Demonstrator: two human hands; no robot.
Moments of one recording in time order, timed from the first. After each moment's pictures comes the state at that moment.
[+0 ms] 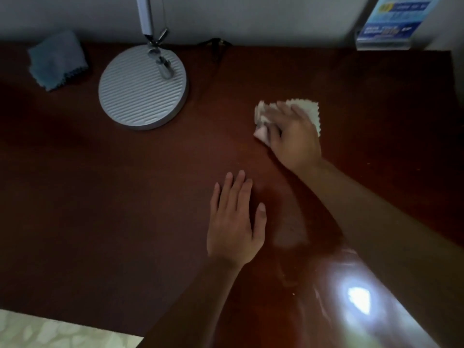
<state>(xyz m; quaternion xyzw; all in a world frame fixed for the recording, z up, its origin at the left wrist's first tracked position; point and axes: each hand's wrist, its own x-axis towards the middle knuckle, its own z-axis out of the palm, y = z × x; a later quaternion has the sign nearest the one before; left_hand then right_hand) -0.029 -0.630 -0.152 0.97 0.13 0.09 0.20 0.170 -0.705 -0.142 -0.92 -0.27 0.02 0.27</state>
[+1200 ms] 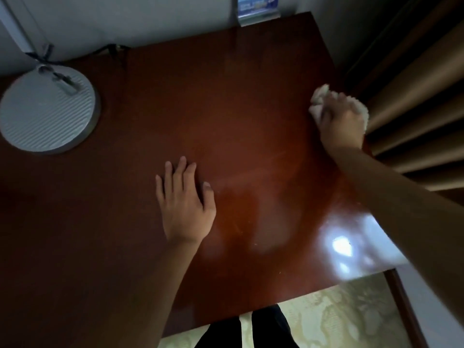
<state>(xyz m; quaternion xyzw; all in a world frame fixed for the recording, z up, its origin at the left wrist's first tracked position) -0.031 -0.630 -0.157 0.98 0.10 0.07 0.16 0.122 -0.920 -0.136 -0.98 0.07 -0.06 0.19</state>
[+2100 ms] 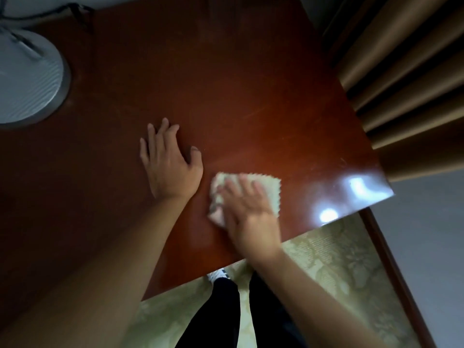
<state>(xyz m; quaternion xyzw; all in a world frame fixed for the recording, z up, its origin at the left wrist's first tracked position) -0.037 -0.625 -0.152 0.97 0.08 0.06 0.22 -0.140 -0.774 -0.141 -0.97 -0.08 -0.03 0.25</state>
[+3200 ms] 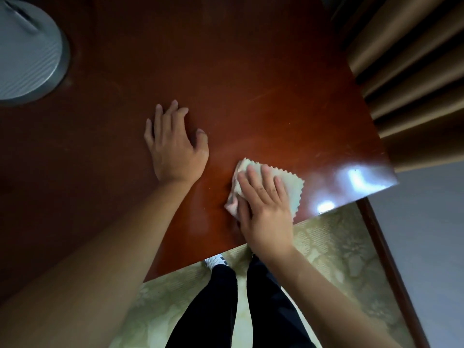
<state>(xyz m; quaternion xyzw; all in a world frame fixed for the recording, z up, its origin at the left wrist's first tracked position) -0.037 -0.625 -0.152 0.97 0.07 0.07 0.22 -0.164 -0.785 -0.150 -0.97 -0.02 -0.04 0.23</state>
